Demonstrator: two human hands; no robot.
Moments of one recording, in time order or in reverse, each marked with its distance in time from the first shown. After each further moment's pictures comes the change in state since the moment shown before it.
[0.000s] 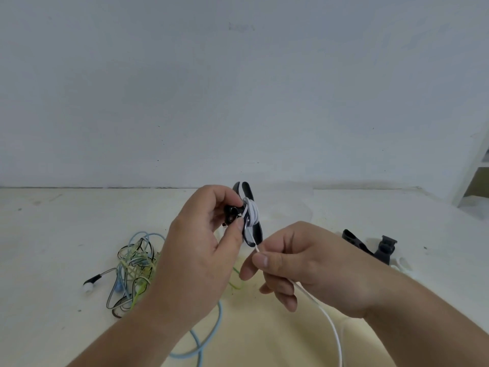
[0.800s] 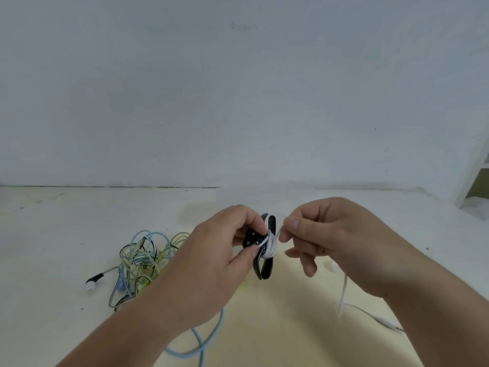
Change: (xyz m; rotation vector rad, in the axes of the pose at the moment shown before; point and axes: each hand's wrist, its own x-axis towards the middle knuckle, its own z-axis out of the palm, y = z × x) left_hand -0.001 -0.002 -0.007 0.158 -0.380 -0.087; right_hand -0.008 -0.009 -0.022 -0.035 0.337 -0.004
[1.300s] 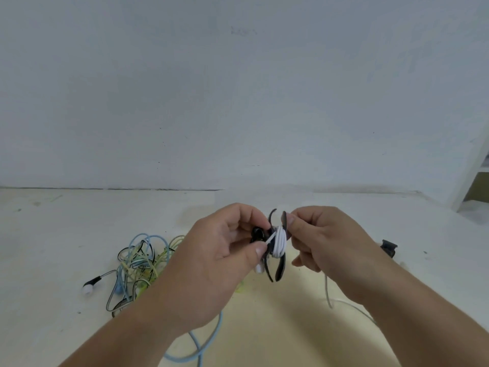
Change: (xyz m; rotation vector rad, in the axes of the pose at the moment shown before) left_hand 0.003 0.009 0.003 -0.466 -0.013 -0.003; right_hand 0.009 0.009 0.014 -0.034 0.160 0.113
